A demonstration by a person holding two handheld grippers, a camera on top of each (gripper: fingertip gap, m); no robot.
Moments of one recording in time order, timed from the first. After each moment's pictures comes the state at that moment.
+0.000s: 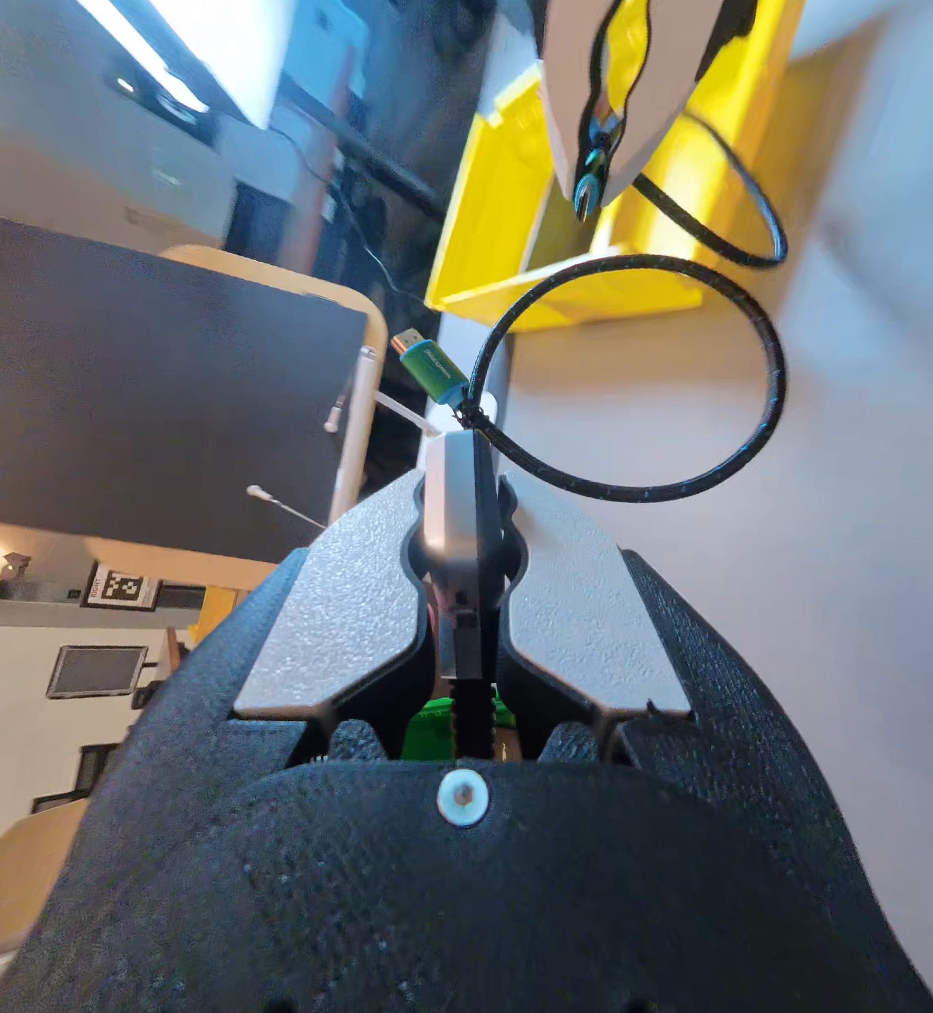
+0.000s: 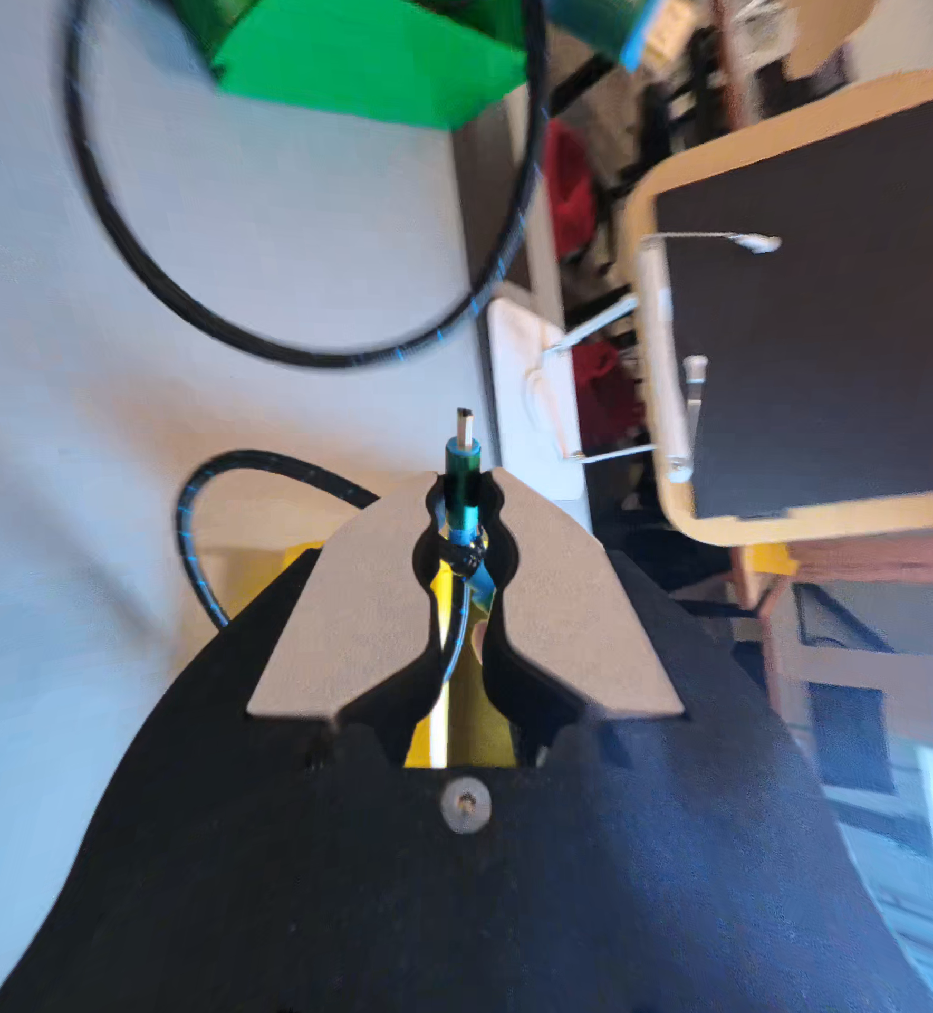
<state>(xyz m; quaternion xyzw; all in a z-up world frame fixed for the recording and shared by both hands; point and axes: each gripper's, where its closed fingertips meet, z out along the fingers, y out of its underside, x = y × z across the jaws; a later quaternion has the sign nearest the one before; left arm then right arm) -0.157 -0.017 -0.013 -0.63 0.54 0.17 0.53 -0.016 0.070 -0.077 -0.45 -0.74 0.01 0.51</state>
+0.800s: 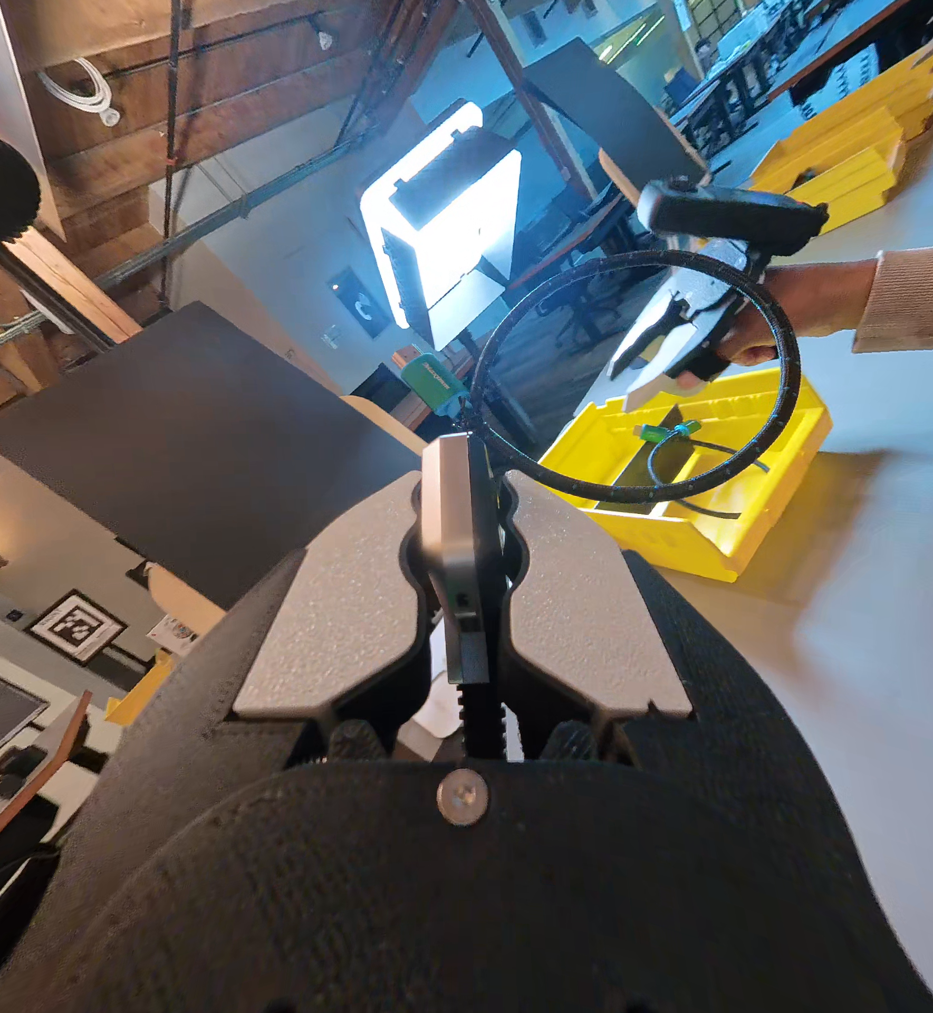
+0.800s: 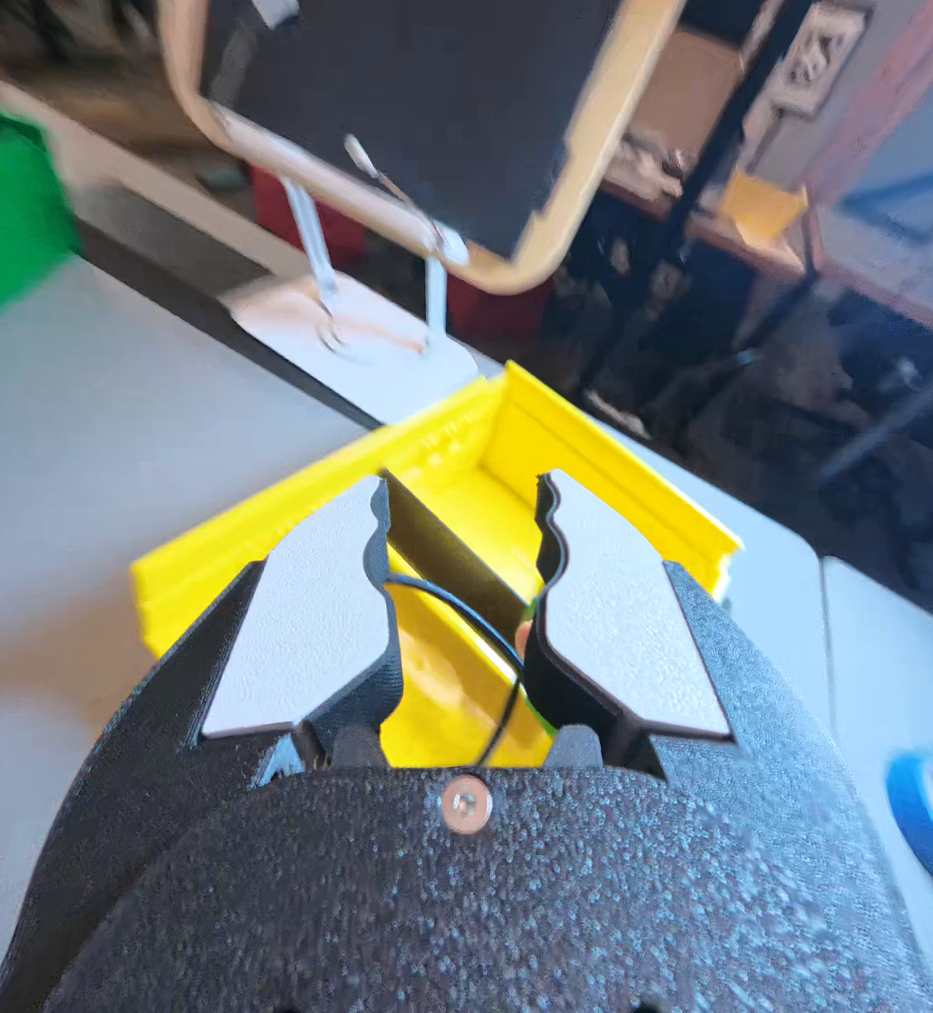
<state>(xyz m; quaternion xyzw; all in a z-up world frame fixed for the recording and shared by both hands) -0.145 -0.030 0.072 -0.56 0.40 0.04 0.72 0.069 0.191 -0.058 -0.71 -0.40 0.14 0.56</state>
